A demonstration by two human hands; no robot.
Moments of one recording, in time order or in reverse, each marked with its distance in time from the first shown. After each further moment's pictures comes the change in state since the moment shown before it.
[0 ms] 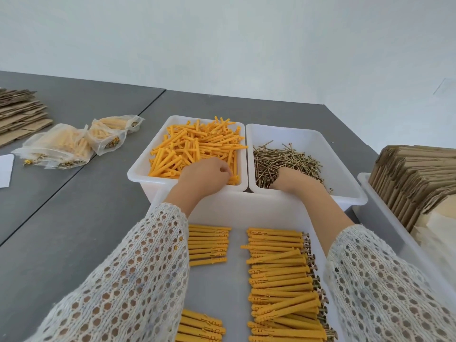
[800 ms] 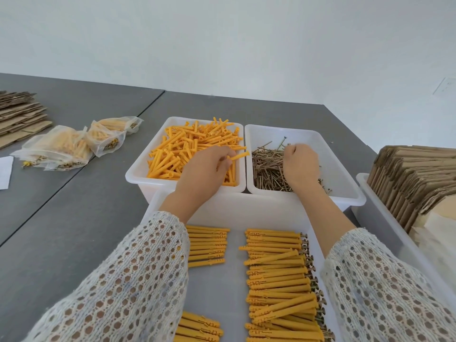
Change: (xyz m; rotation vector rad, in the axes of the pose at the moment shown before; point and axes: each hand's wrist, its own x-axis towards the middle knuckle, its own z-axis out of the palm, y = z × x) left_hand -0.007 -0.003 0.010 -0.245 0.451 0.305; right_hand -0.001 -0.003 -0.007 0.421 0.724 -0.049
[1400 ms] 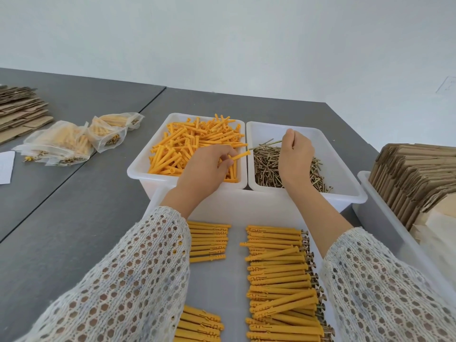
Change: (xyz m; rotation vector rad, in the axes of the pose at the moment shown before) left_hand 0.001 0.002 -0.002 -0.047 -0.057 -0.033; right_hand -0.018 -0.024 0.002 0.405 0.177 -0.197
